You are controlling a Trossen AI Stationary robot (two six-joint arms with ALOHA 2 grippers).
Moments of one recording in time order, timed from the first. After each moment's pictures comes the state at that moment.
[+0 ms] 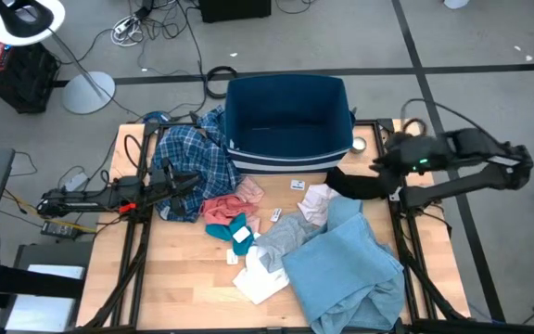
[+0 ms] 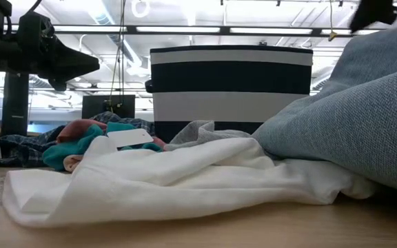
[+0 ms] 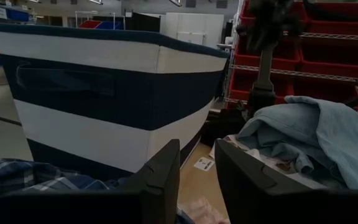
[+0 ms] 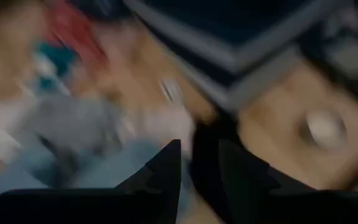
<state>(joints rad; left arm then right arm) -0.01 0.00 0.01 0.08 -0.36 -0.08 0.04 0.80 1.21 -1.41 0.32 0.65</state>
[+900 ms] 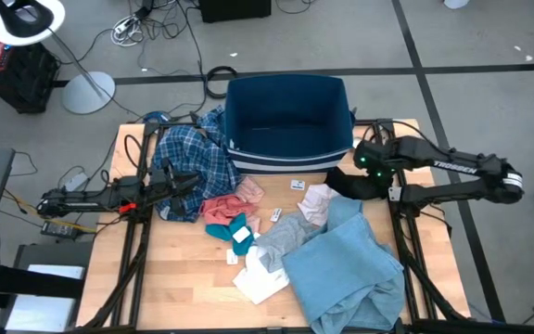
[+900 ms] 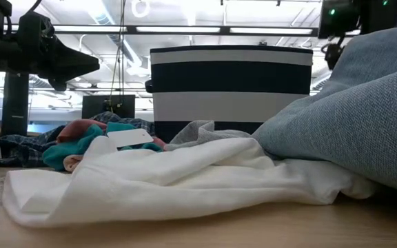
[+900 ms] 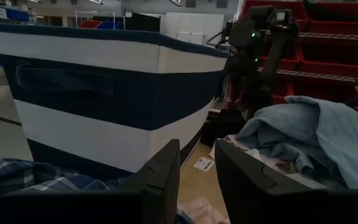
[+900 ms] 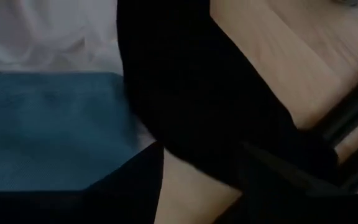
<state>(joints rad) -0.01 0.00 0.01 0.08 -0.36 -0.08 -0.37 0.98 0.80 -1.21 0.06 0.46</state>
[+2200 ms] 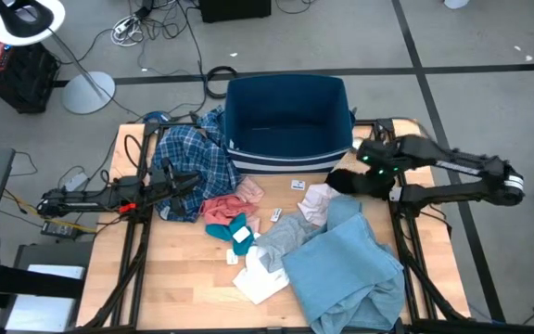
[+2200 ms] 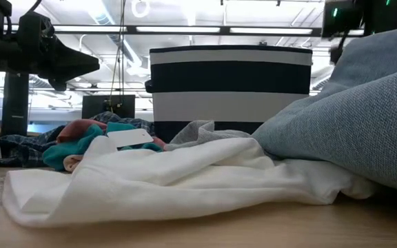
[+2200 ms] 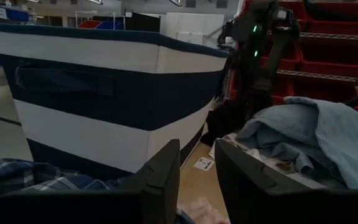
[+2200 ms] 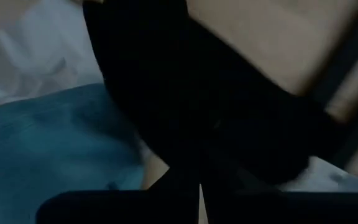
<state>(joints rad) -0.01 0.00 0.01 0.08 -0.36 -0.08 -0.38 0.93 0.89 -1.37 0.08 0.72</state>
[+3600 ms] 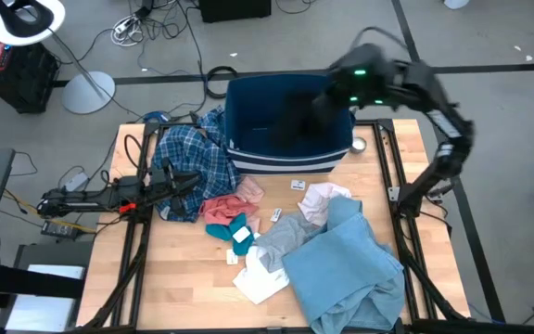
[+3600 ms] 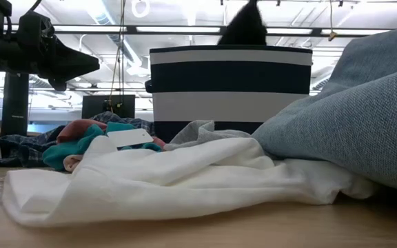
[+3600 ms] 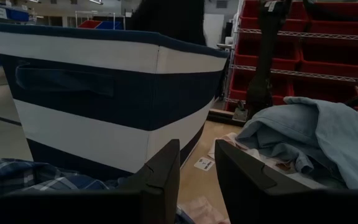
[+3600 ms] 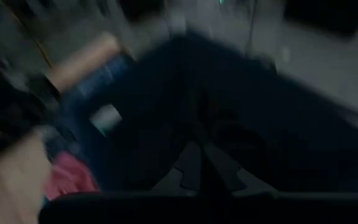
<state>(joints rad) -0.01 0.00 0.01 0.08 -0.36 -0.08 -0.40 1.64 2.24 -1.34 0.21 0.34</state>
